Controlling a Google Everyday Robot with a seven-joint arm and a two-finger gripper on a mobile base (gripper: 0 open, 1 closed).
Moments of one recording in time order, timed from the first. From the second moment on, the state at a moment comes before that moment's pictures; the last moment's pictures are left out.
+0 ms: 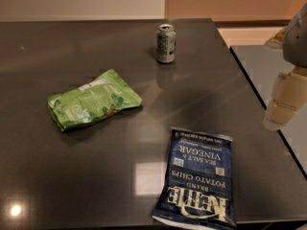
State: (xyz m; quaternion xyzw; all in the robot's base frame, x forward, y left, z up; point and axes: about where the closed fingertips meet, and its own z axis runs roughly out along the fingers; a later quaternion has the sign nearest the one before) arm 0.438 -0.217 0.976 -0.60 0.78 -0.03 0.16
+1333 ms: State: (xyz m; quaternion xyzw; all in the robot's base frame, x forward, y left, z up) arm 0.476 -0.127 0.989 -0.69 0.70 -0.05 0.18
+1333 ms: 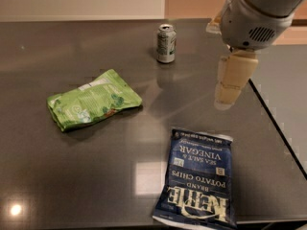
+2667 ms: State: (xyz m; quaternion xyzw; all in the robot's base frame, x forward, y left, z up) arm 0.568 0.051 0.922 -0.78 0.60 0.02 0.16
